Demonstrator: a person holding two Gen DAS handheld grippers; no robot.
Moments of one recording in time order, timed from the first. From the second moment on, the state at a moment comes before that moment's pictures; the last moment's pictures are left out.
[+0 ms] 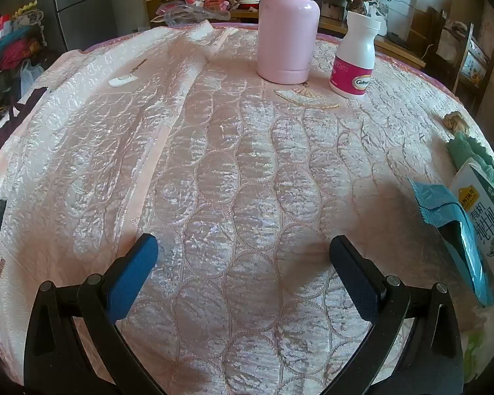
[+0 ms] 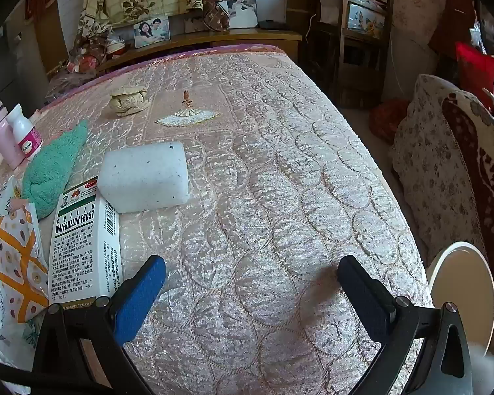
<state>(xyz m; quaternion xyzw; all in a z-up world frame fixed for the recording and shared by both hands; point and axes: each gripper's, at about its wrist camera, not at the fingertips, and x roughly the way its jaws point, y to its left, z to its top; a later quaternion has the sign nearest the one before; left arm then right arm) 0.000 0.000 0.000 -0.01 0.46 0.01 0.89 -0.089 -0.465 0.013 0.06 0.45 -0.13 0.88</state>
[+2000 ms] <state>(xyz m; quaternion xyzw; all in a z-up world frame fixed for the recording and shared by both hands) -0.194 -0.122 0.168 0.00 0.23 -0.10 0.97 -0.240 -0.350 0.184 0.02 0.21 -0.06 0.97</state>
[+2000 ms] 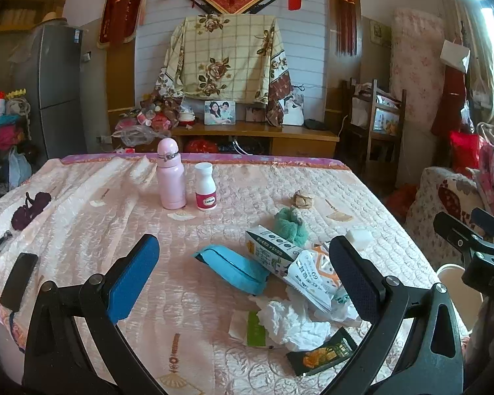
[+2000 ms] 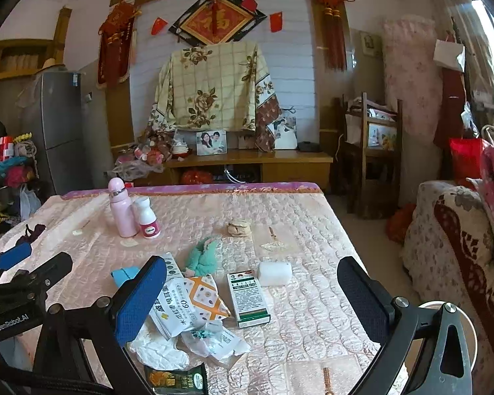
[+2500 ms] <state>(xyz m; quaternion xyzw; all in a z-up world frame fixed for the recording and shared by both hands) -0.193 -0.122 0.166 0.00 0.23 -0.10 0.97 -0.238 -0.356 0.185 0.03 0.22 -0.06 0.97</state>
